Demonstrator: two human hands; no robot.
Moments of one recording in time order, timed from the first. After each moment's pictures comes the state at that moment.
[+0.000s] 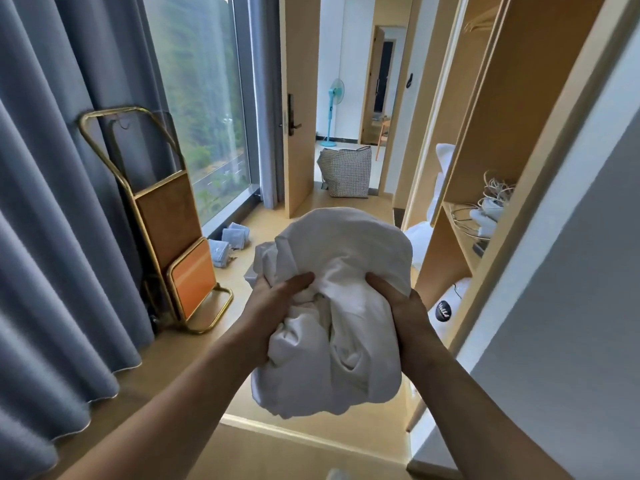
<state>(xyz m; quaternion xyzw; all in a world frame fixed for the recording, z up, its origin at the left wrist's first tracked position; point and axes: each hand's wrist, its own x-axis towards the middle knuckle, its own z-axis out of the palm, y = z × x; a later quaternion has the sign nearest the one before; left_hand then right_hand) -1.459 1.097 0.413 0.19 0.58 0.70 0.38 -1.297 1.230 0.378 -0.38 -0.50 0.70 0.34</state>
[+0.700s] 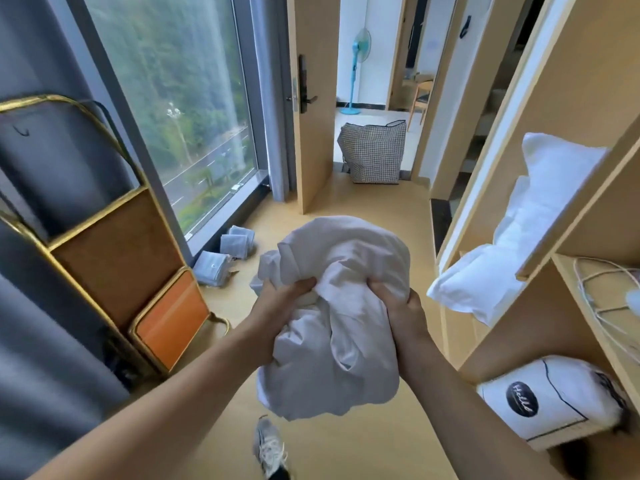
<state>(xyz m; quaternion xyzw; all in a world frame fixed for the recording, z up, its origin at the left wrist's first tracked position) -1.800 1.504 0.345 0.19 0.56 0.68 0.44 -1.627 1.623 0.337 -0.45 -0.48 0.69 0.30</state>
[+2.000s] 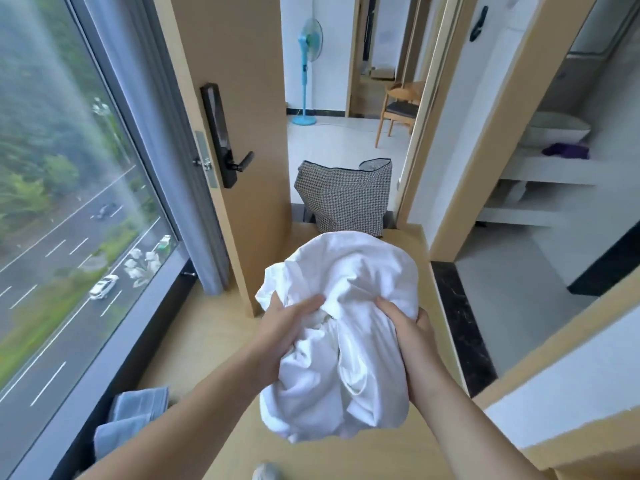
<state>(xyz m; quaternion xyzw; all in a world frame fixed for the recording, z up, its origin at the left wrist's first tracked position) -2.391 2.357 0.342 0.21 0.60 0.59 0.50 -2.211 2.444 0.330 -0.54 -0.42 0.65 0.34</state>
